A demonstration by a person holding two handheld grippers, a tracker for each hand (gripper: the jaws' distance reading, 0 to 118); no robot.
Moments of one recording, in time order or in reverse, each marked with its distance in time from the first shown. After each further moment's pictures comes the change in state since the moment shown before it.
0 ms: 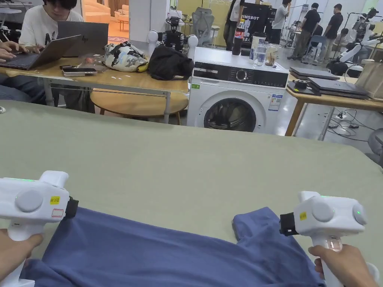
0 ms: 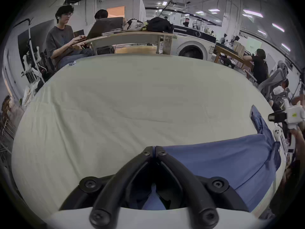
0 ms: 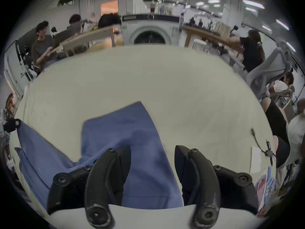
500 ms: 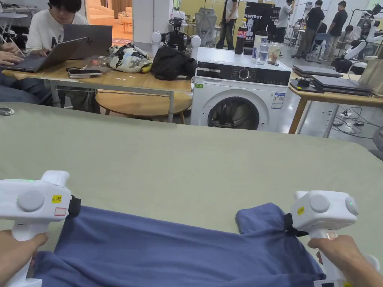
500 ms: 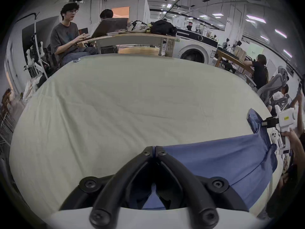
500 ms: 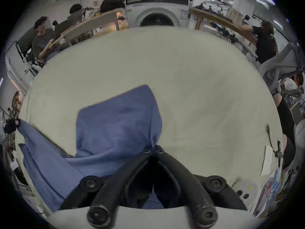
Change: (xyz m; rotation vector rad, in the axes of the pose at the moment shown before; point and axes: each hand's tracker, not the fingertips) left arm -0.006 -0.008 0.014 0.021 0.002 0.041; right arm 0.006 -0.009 0.004 -0.002 0.080 -0.006
